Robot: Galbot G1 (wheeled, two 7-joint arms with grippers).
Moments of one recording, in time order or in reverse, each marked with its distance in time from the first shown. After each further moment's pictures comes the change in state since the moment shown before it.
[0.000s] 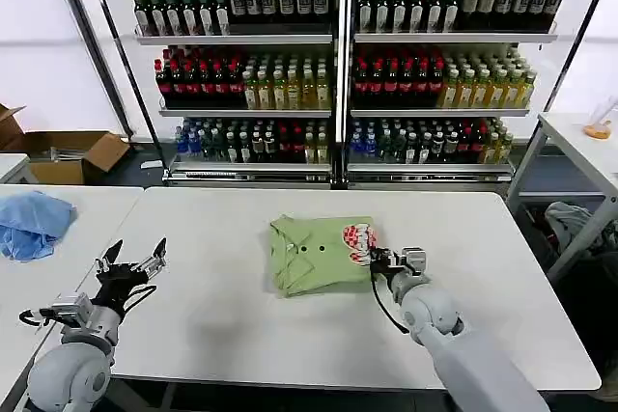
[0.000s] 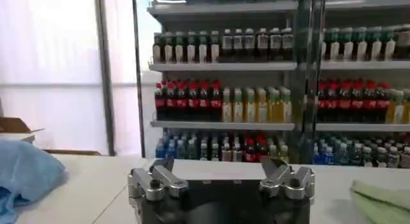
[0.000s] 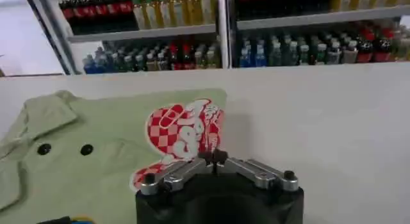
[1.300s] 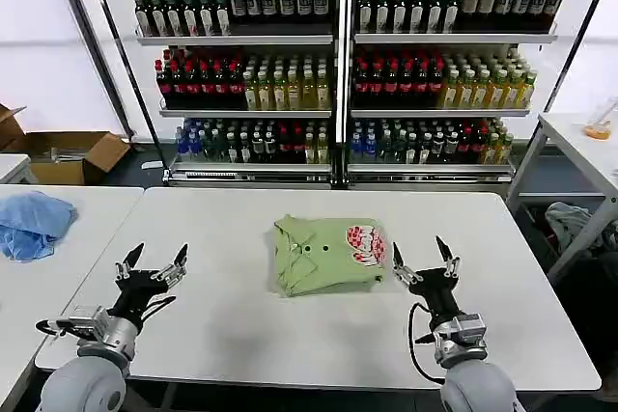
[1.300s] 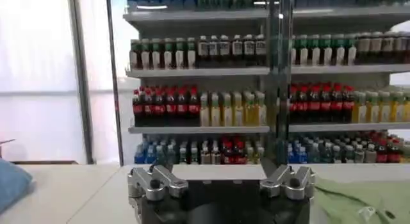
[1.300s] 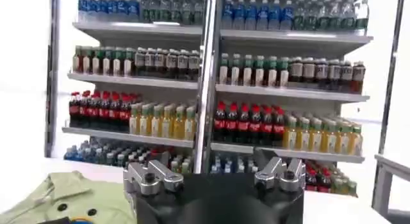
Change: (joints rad) left arm 0.055 -0.038 0.037 -0.095 0.065 -0.008 0.015; right arm -0.505 0.007 0.298 0.413 -0.496 0.389 -0.086
